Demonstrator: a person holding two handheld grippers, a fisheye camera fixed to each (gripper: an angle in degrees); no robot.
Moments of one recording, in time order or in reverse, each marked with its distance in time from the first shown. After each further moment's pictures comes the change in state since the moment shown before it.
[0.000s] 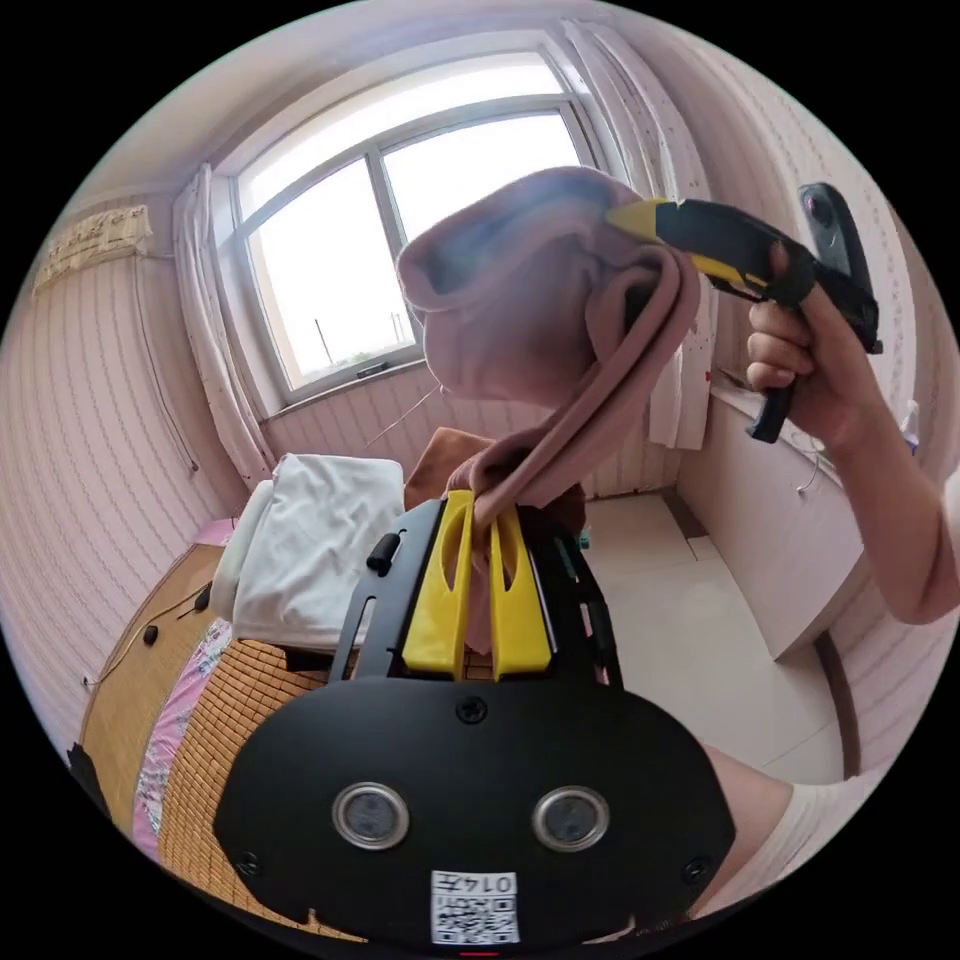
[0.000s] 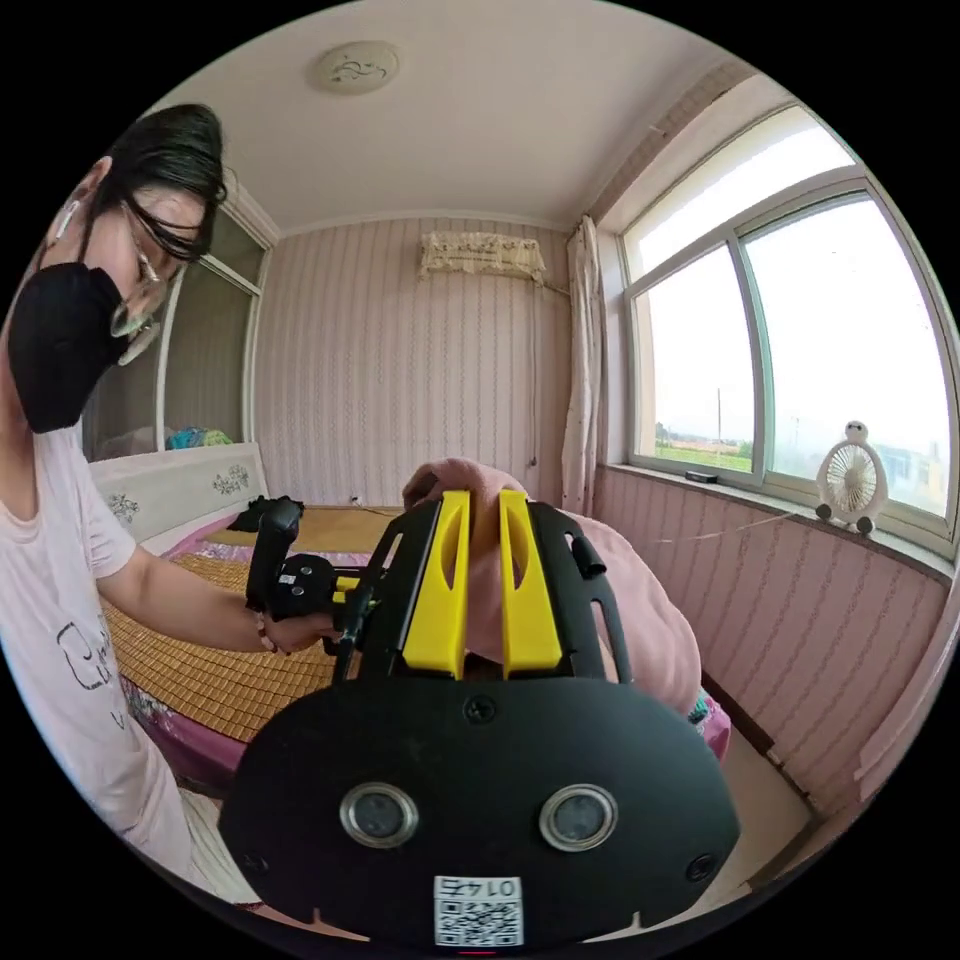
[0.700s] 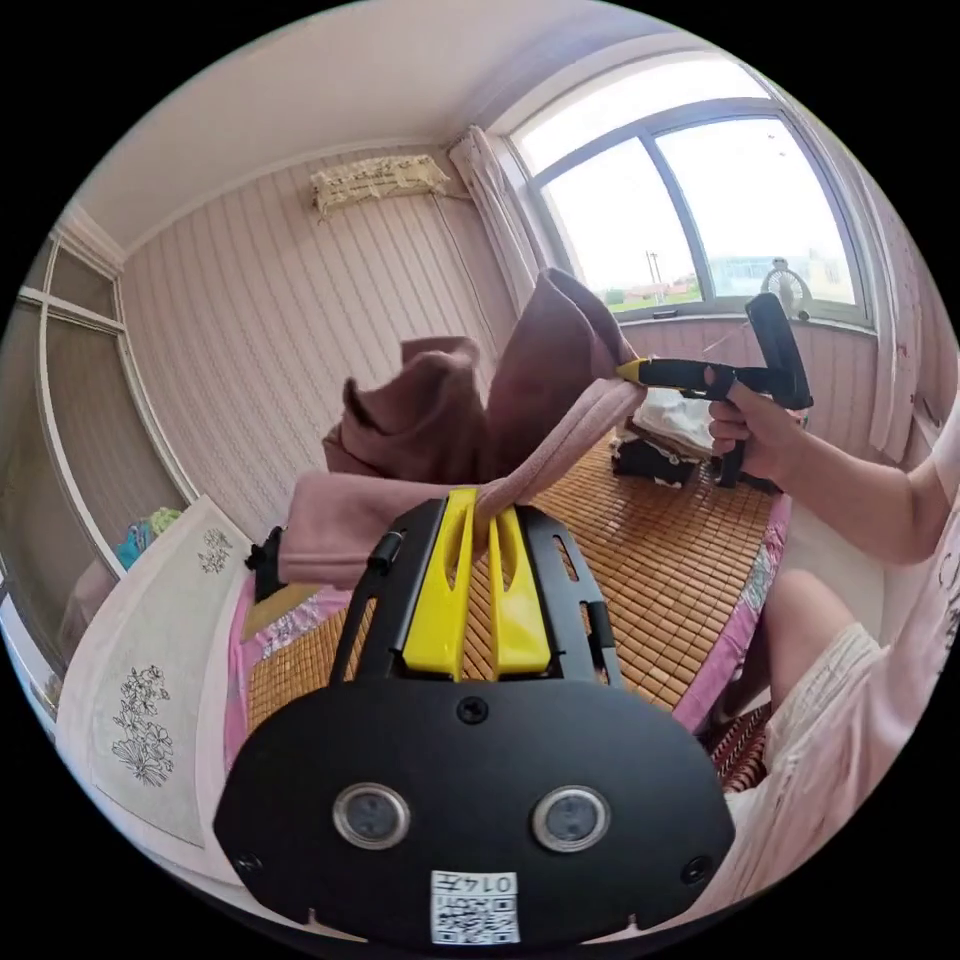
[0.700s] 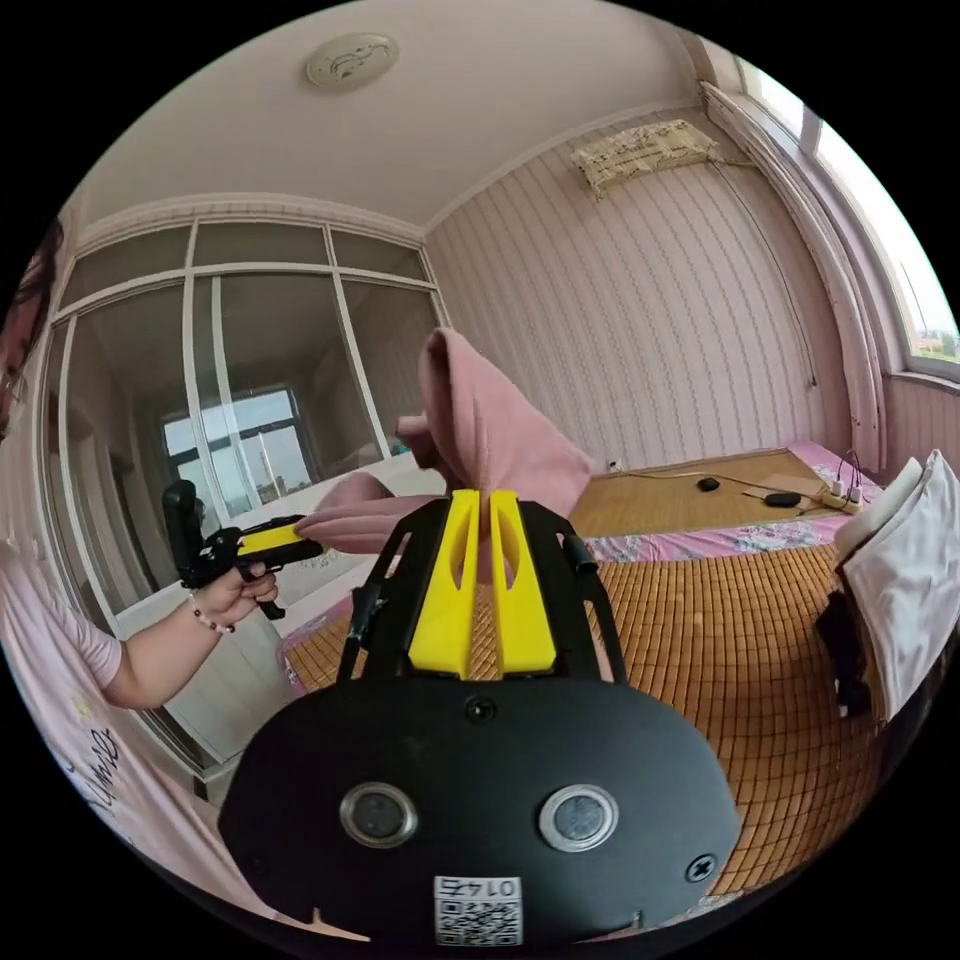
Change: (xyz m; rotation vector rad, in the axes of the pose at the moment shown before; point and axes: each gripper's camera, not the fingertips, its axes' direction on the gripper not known) left arm -0.083 0.237 -0.429 -0.328 -0.731 -0.317; right arm -0.278 0.060 0.322 -0.296 -0.660 0.296
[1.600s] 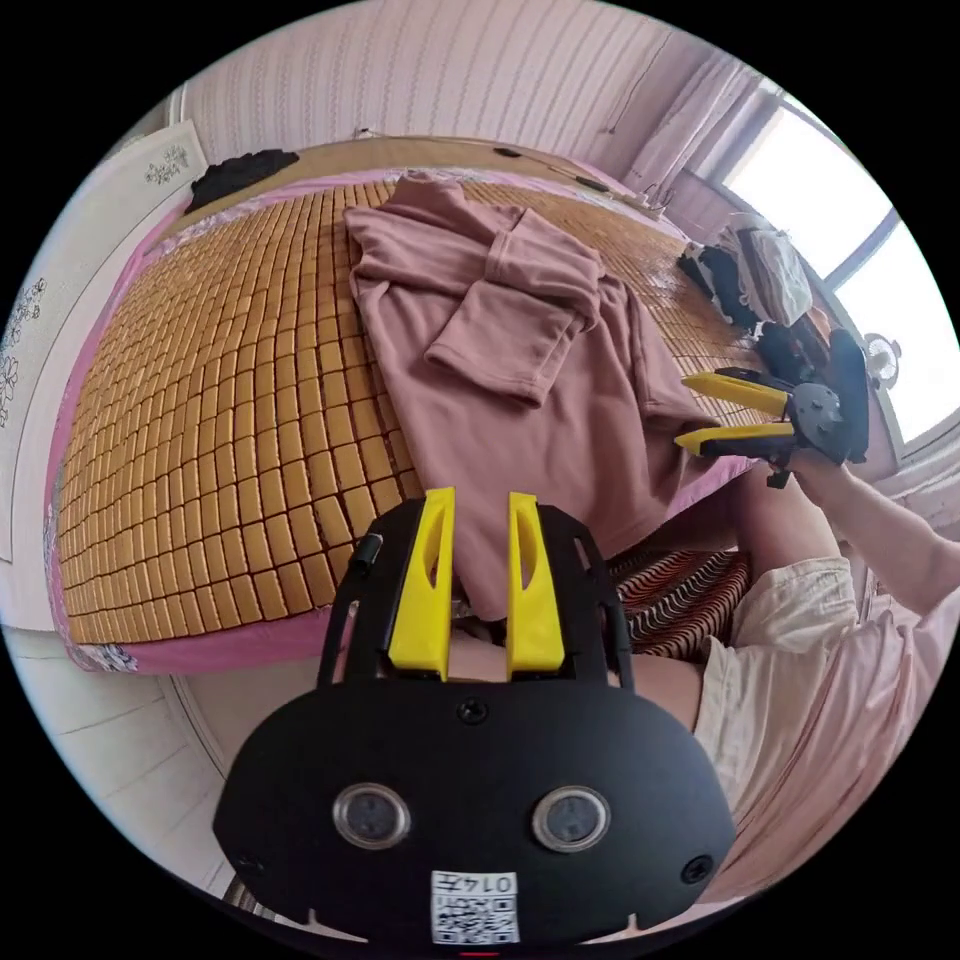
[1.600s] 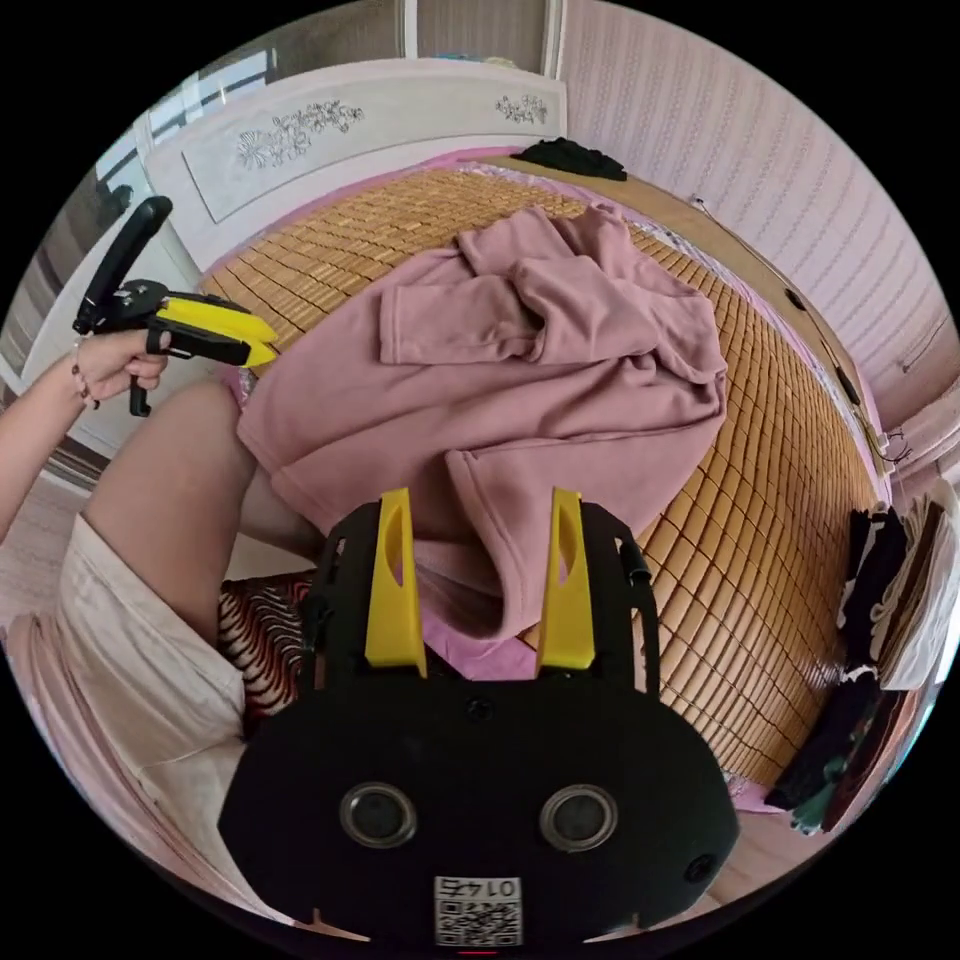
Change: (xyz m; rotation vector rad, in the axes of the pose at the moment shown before) left arm -0.114 0.304 0.154 -0.725 0.243 -0.503; right arm -0.074 0.195 0.346 -1.003 0.423 -0.363
